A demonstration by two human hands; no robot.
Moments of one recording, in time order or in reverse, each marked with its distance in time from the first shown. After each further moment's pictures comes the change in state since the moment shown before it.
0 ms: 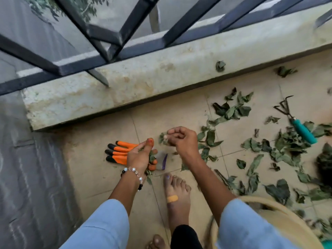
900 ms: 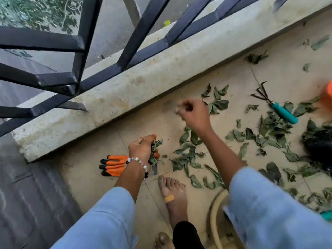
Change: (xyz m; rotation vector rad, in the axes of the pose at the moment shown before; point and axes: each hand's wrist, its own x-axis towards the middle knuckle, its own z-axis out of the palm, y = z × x) left_hand -0.022 0.051 0.086 0.074 0.068 -0.002; right_hand -0.020 0.052 -0.085 -0.860 -0.115 -0.250
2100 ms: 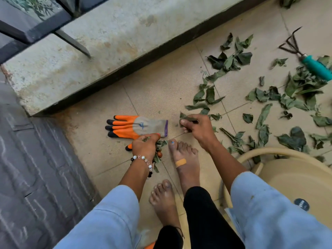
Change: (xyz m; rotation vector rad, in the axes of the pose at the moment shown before) left_hand 0.017 -0.132 -0.087 0.095 0.081 0.035; right_hand -0.009 -0.002 0.059 0.923 0.089 0.264
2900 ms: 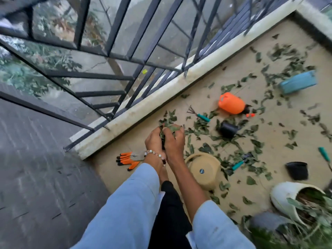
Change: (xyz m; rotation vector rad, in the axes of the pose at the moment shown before) left_hand -0.504 0.210 -0.039 -0.329 -0.387 0.052; right_hand -0.428 -0.389 -0.071 0.318 0.531 -0.256
